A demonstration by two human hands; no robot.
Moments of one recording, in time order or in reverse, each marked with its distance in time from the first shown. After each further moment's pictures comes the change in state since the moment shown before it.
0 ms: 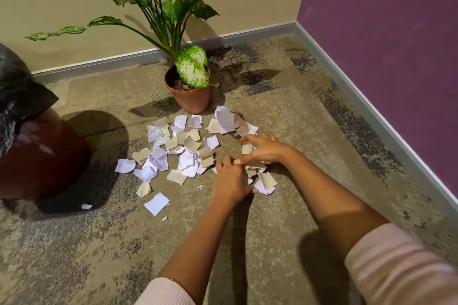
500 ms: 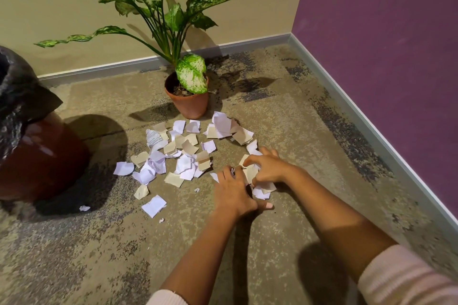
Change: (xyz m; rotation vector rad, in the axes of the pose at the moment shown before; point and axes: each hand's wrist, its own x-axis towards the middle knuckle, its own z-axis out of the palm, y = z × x) left_hand -0.026 0.018 0.005 0.099 -0.023 -0.008; right_hand -0.027 0.020 0.017 -0.132 -0.014 0.003
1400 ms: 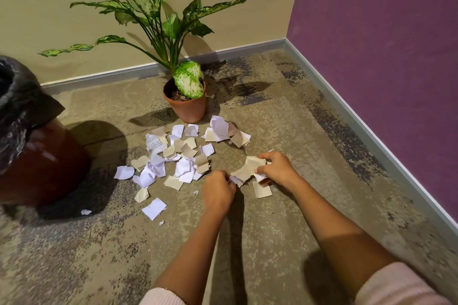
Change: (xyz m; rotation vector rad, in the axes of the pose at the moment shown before) left_hand 0.007 -0.020 -0.014 -0.352 0.222 -0.185; right_hand -0.008 0.016 0.012 0.755 0.334 0.110
